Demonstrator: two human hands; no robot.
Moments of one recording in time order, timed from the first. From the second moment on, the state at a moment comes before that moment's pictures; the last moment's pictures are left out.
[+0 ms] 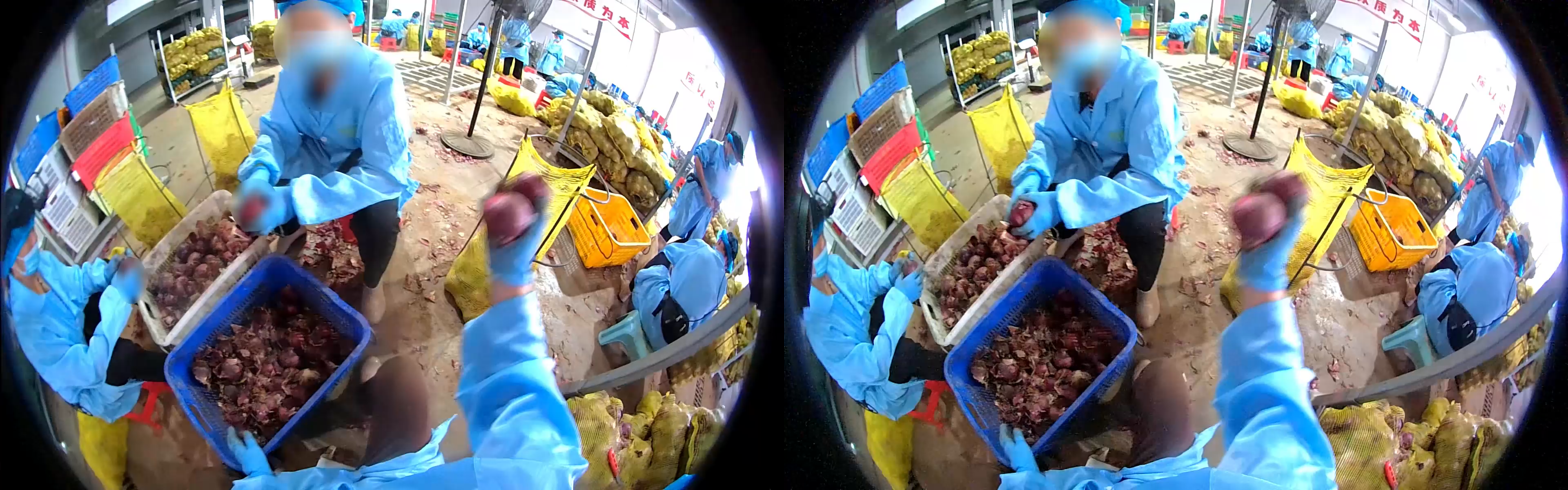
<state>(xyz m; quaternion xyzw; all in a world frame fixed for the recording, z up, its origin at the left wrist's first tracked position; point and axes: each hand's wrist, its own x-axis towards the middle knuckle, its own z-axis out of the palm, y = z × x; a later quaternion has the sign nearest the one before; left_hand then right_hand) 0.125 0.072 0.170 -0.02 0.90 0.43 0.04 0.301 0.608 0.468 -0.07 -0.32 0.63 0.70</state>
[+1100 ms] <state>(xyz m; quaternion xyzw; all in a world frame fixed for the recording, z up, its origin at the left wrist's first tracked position) 0.126 0.079 0.165 -0.01 0.98 0.17 0.03 0.110 0.469 0.213 0.10 -0.97 0.18 -0.14</state>
